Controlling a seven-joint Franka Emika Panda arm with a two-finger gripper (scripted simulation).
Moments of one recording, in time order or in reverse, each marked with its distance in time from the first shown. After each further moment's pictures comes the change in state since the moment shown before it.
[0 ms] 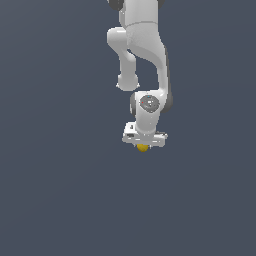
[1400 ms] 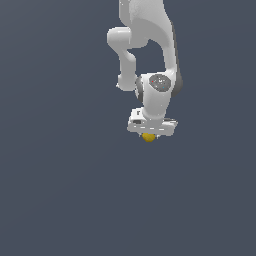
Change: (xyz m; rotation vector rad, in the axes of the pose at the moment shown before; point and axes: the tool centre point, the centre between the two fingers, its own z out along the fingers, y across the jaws) arm -0.017 -0.022 -0.070 -0.001 -0.001 0.000
